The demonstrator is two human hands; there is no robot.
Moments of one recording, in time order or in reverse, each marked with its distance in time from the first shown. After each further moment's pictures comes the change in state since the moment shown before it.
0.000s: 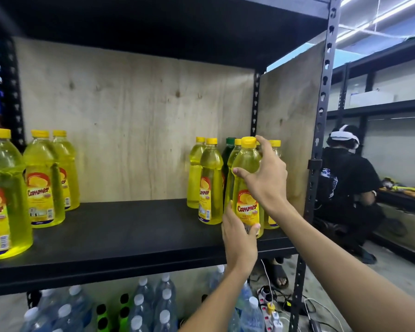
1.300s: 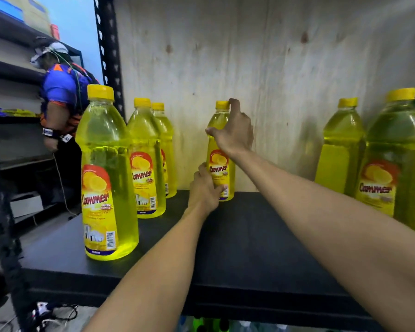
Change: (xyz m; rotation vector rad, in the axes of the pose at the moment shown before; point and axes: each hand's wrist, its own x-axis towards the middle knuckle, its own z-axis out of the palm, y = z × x) left_hand 0.248 -0.230 -0.270 0.489 0.097 -0.035; right_hand 0.036 -0.167 0.388 0.292 -0.236 -0.004
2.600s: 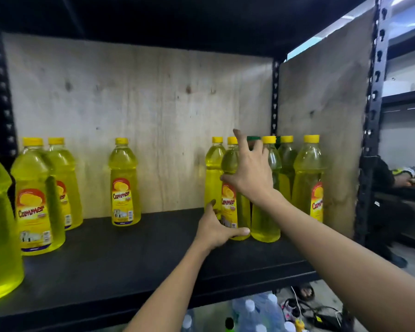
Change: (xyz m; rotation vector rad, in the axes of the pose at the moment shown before) left_hand -0.129 0.204 0.099 -0.457 -0.516 0.012; right_hand -0.063 0.071 -0.292 -0.633 0.032 -0.002
